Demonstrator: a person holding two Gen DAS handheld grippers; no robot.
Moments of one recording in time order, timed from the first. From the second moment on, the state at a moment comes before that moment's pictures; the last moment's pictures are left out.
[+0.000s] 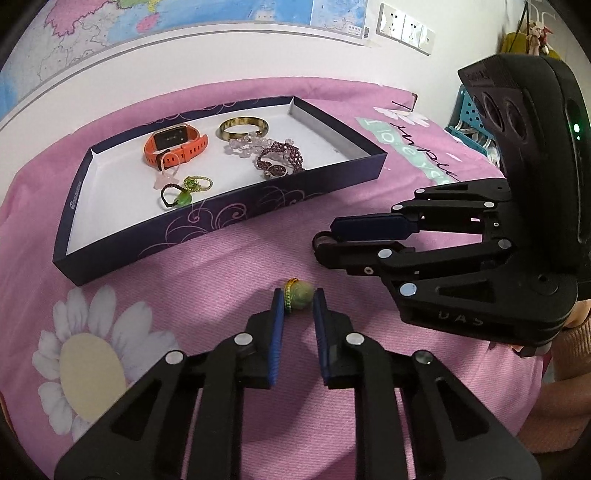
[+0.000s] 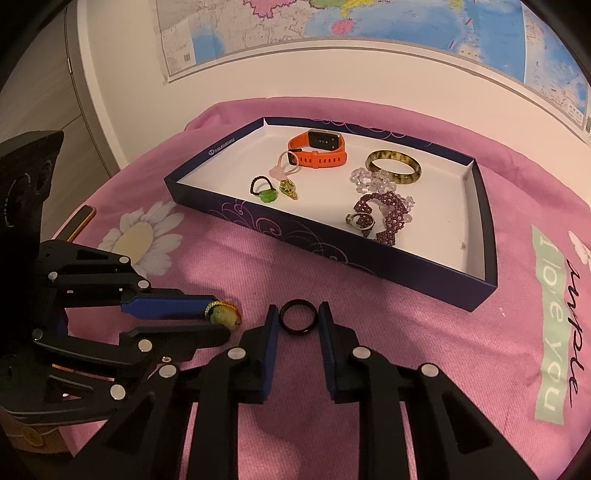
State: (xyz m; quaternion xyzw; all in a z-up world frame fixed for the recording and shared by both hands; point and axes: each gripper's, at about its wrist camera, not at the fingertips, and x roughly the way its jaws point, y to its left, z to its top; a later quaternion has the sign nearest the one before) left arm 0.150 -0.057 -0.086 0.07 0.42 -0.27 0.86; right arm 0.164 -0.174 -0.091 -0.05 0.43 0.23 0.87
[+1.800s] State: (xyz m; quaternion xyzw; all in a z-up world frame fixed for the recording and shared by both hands) left arm 0.168 -0.028 -0.028 0.04 0.35 -0.23 0.91; right arm 0.167 -0.192 -0.046 -0.01 0.35 0.23 0.91
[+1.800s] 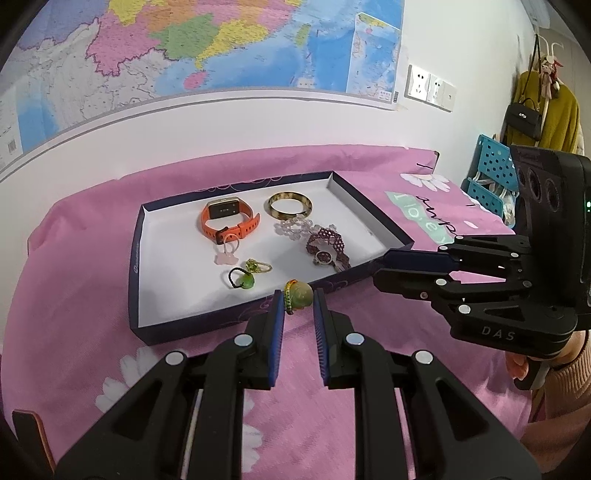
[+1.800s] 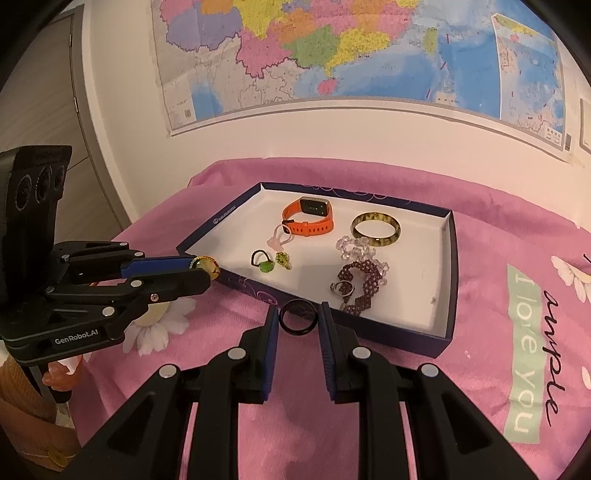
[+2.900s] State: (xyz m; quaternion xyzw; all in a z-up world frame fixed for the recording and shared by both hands) left arm 0.214 -0.018 -0.031 0.04 0.36 -0.19 0.91; right arm 0.210 -0.186 -0.048 -0.01 0.35 0.22 0.91
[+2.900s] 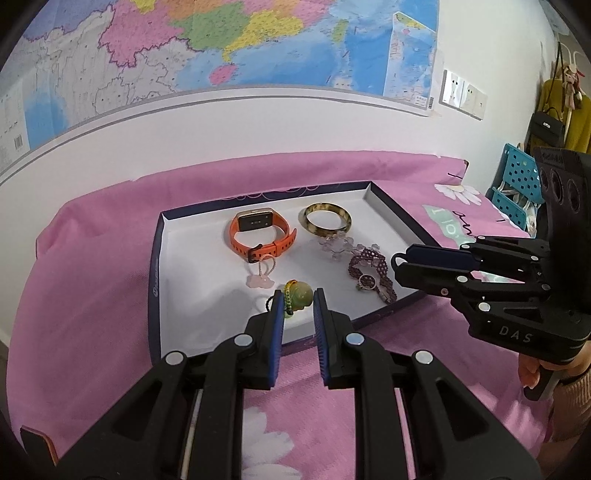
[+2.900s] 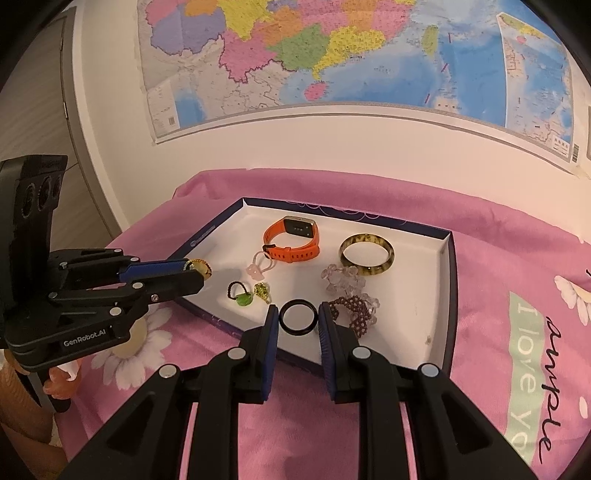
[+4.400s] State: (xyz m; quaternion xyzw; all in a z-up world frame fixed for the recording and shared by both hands) left arm 0.157 -0.002 -0.019 0.02 0.28 -0.11 0.95; right arm 0.157 -0.189 -0.036 0.00 0.29 0.16 0.94
